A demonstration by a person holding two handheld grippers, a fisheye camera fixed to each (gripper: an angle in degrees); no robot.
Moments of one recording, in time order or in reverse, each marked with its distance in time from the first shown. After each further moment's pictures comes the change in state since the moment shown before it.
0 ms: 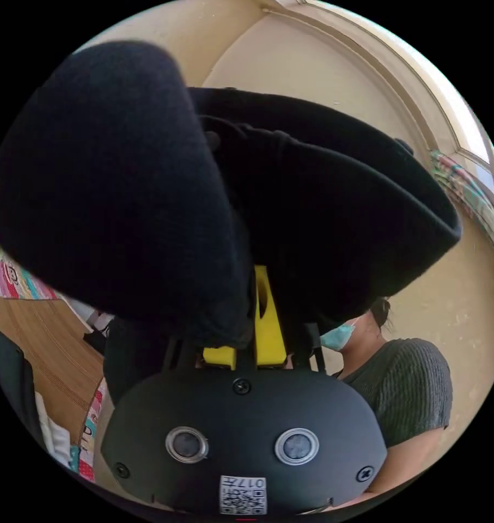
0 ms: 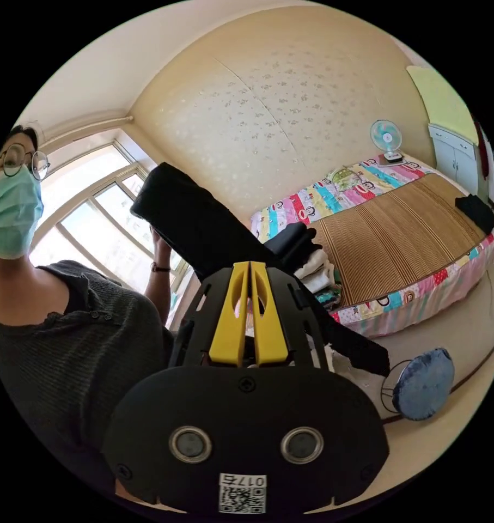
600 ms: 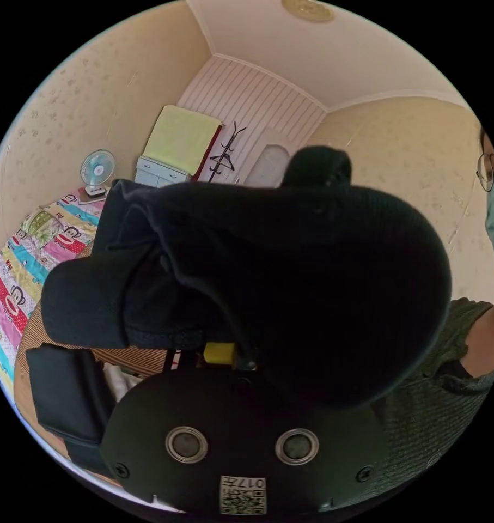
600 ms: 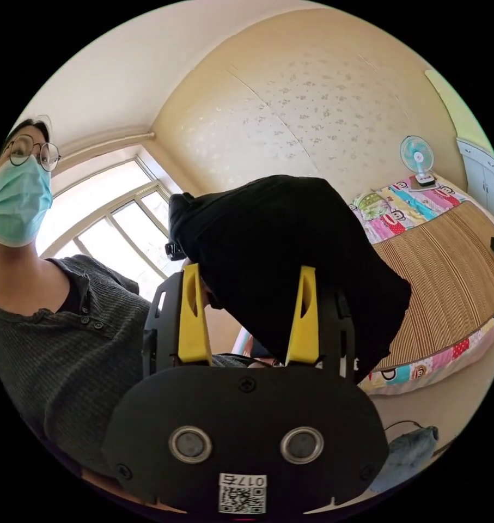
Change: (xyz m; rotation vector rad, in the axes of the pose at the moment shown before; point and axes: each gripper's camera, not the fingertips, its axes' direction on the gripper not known) left arm -0.177 0.174 0.216 -0.871 -0.558 0.026; right arm -0.039 -0.255 -0.009 -0.001 -0.165 -0.086
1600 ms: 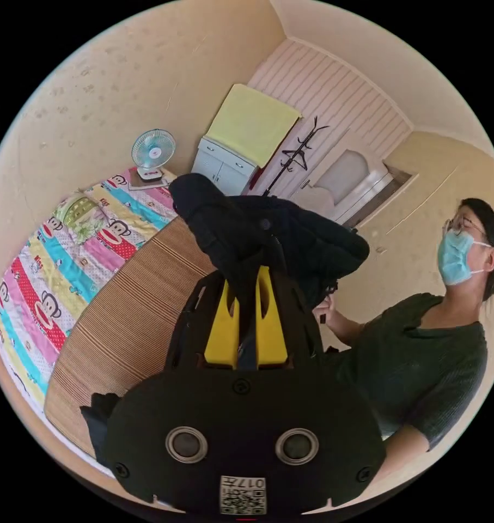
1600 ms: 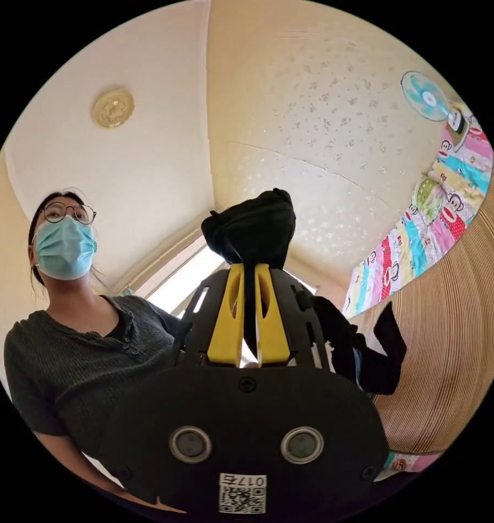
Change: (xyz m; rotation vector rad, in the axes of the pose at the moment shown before) left arm -0.319 -0.178 -0.060 -0.142 -0.246 -0.235; right arm 0.290 -0.483 -0.231 0.243 -0.722 0.314
